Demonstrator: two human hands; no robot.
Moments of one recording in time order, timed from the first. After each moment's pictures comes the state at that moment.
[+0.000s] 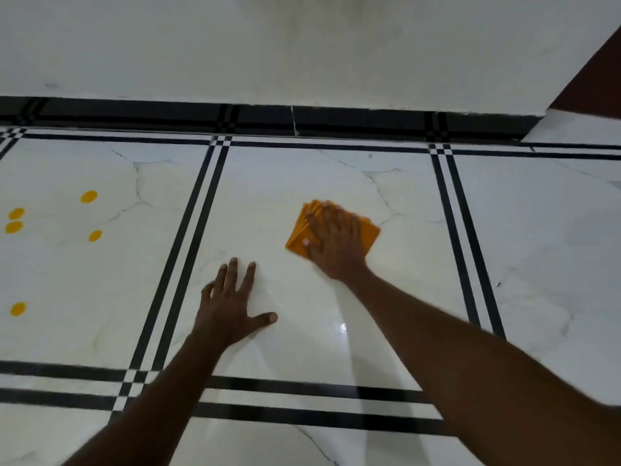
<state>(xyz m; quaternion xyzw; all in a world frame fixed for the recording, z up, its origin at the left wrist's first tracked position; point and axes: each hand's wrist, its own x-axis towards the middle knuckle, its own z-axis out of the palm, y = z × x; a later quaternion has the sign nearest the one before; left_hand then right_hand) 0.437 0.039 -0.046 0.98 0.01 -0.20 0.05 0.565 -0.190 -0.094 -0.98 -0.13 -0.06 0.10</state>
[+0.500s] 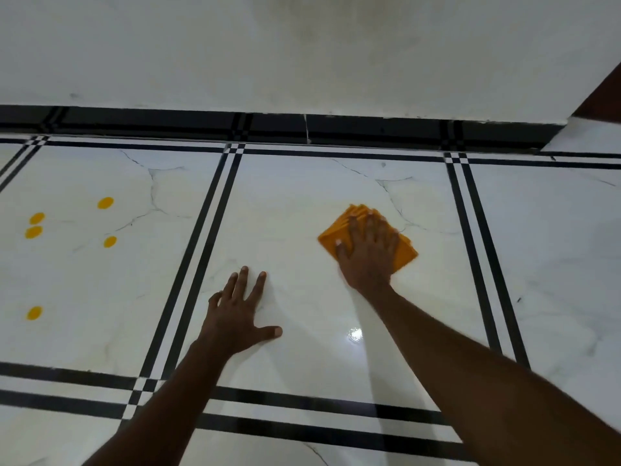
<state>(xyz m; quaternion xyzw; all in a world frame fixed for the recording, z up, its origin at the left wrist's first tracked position) 0.441 0.054 -0.051 0.97 -0.02 -0.23 0.04 0.560 -0.207 -0.092 -0.99 0.02 -0.08 0.13</state>
